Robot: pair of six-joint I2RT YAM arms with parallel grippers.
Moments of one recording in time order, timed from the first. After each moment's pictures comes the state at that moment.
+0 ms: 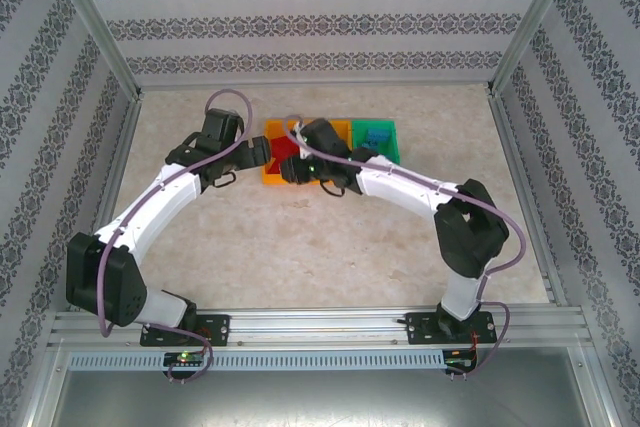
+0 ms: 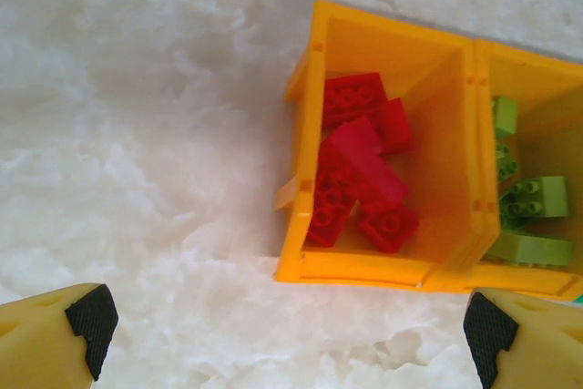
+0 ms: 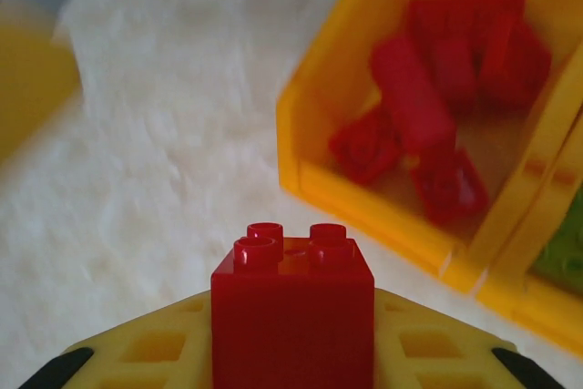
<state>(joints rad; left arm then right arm) -0.30 1.41 1.15 -0.57 -0.09 -0.48 0.73 1.82 1.39 -0.30 -0.17 0.46</state>
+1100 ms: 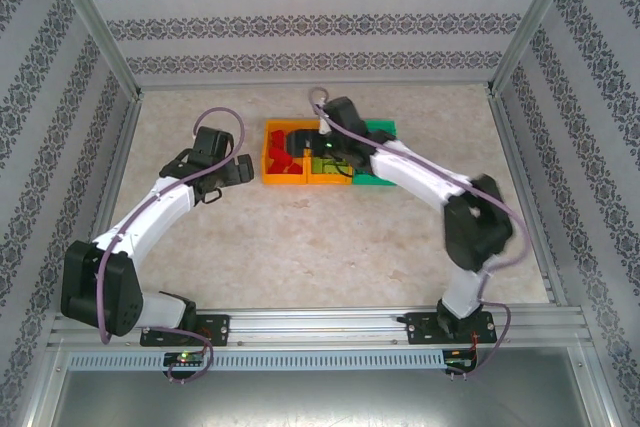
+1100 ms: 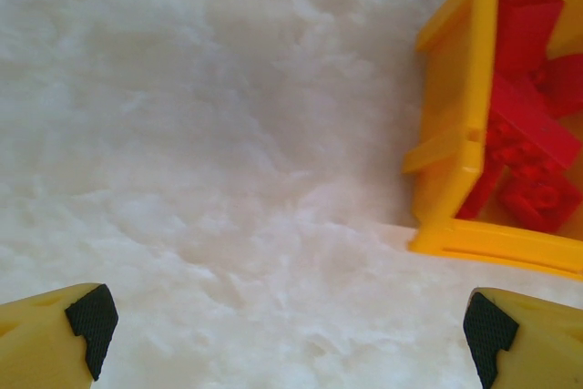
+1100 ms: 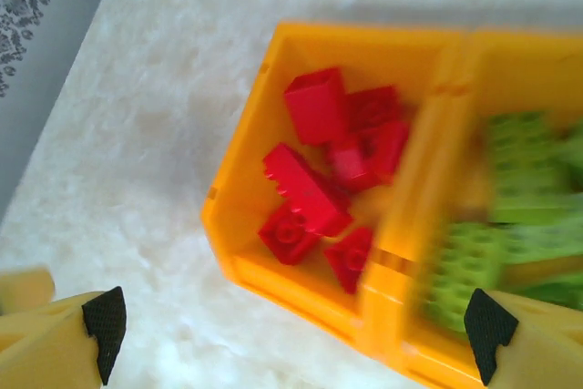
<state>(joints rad) -0.24 1.35 0.98 -0.55 -0.20 -0.41 0.60 1.73 1.36 -0.29 -0.12 0.46</state>
